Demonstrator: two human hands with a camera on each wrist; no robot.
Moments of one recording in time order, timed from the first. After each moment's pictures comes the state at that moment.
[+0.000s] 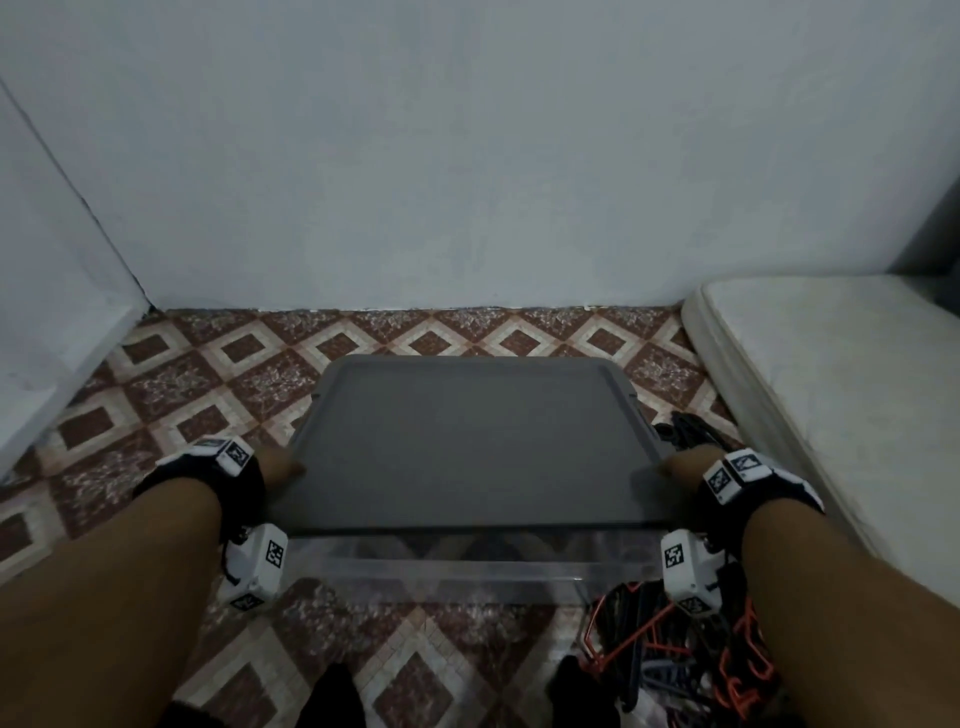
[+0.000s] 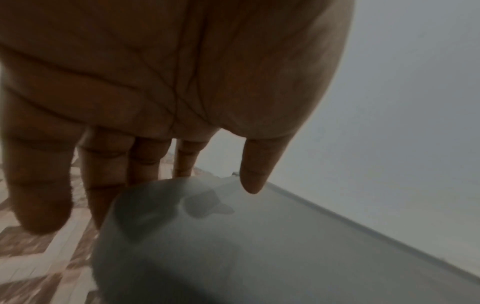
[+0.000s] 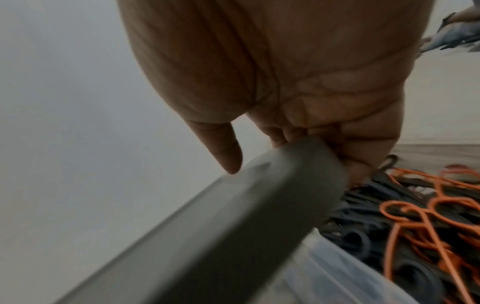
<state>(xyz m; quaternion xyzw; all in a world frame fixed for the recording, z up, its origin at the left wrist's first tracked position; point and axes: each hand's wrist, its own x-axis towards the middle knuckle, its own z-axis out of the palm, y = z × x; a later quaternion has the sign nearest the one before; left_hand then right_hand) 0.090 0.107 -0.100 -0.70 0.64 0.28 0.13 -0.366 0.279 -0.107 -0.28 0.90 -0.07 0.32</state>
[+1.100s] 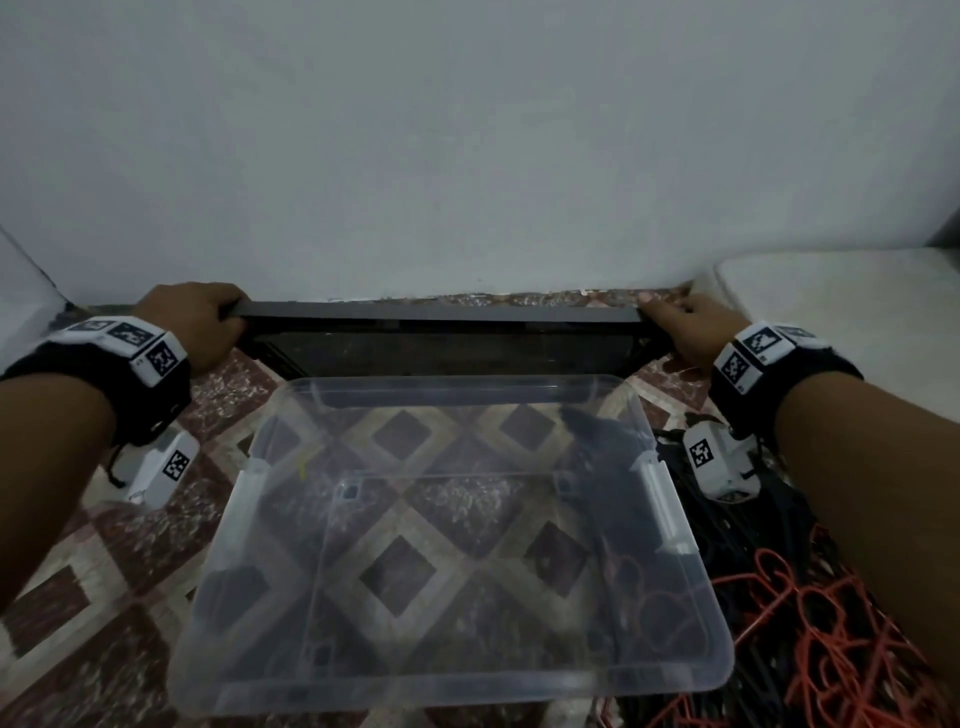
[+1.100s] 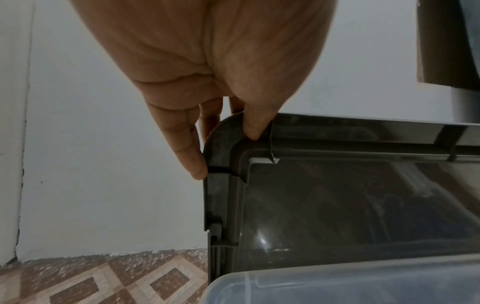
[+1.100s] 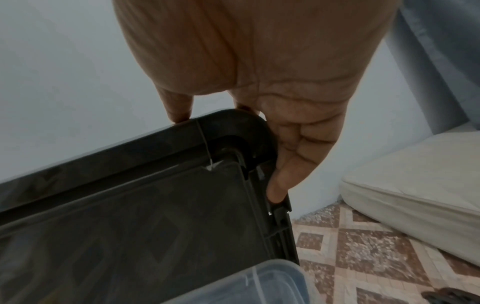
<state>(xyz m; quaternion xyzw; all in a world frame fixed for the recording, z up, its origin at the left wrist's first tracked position) 0.041 -0.091 -0.075 -0.57 0.82 0.01 -0.04 -0.429 0.112 -0.076 -0.36 0.85 -0.30 0.24</state>
